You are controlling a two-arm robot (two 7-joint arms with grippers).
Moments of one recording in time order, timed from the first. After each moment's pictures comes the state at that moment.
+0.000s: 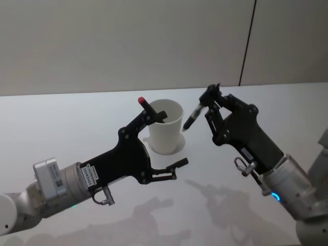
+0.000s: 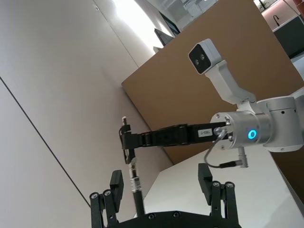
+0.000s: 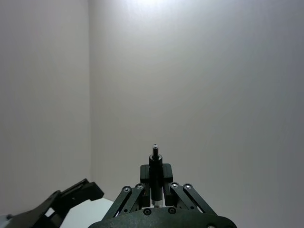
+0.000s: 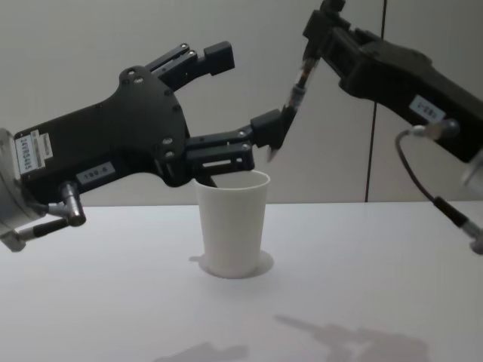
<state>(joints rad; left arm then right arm) -0.33 0.42 0.30 -1.43 -0.38 -0.67 -0.94 0.22 0.20 -0.33 -1.54 0.50 -0.43 0.56</state>
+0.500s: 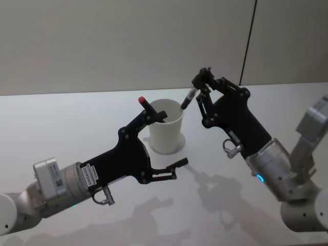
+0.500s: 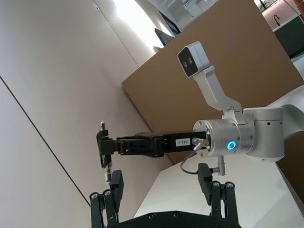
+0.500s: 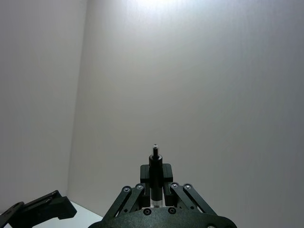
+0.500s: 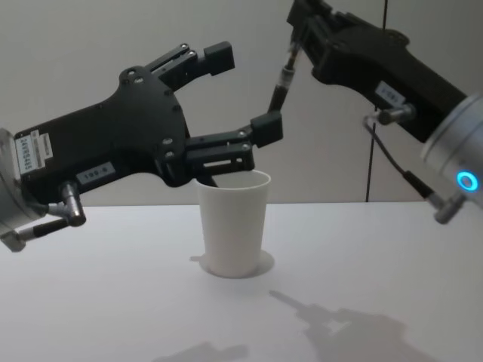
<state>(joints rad) -0.33 0.42 0.30 -1.43 -0.38 -0.67 -0.94 0.31 0.13 -0.34 -1.43 0.36 -0.53 0.49</state>
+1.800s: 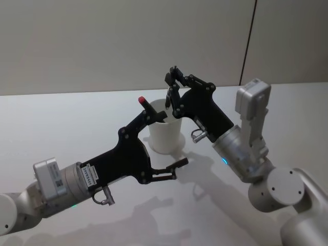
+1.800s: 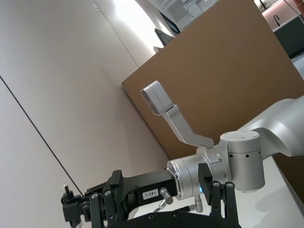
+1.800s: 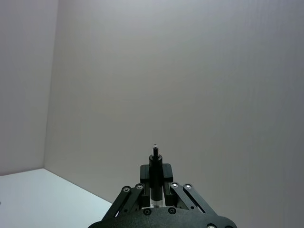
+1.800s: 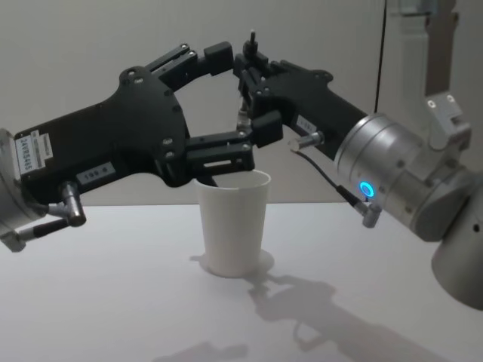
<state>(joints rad) -0.33 0.42 0.30 -1.43 -0.38 -0.67 -0.94 0.48 0.01 -0.37 -1.16 0.16 -0.50 0.37</state>
